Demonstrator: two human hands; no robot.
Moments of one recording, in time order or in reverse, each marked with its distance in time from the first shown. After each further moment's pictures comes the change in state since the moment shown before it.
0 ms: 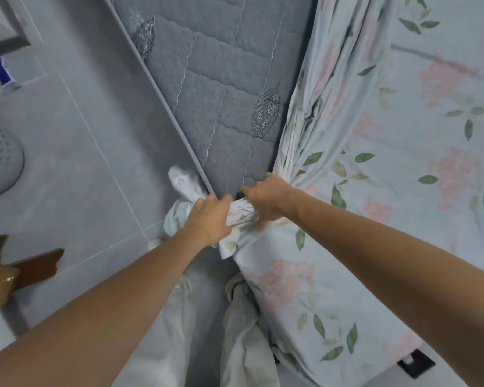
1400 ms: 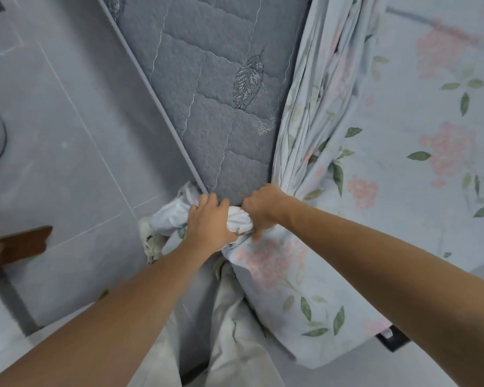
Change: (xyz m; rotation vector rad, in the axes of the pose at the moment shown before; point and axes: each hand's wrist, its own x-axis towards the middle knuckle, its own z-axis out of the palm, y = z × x) left_hand -0.032 0.059 0.067 0.037 0.057 -0.087; right_hand -0.040 -0.019 0.062 0.061 -0.242 -0.051
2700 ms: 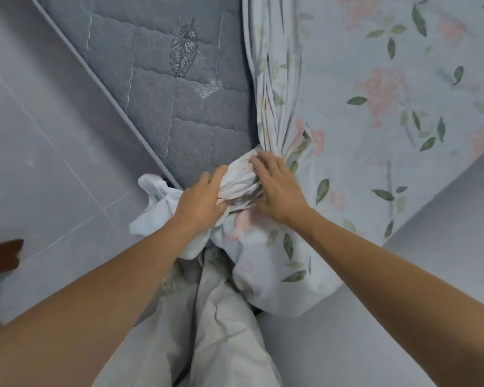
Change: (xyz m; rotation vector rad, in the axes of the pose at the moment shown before) left_hand -0.048 0.081 0.014 -0.198 0.043 0.196; right_hand -0.099 -0.005 0.170 0.510 0.933 0.374
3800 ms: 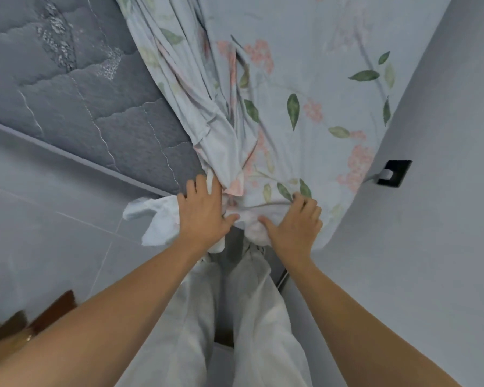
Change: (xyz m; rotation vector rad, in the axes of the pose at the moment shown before) left_hand -0.030 0.007 0.069 0.629 -0.074 0.250; right_hand -0.172 -0.088 0.120 0.164 0.136 1.281
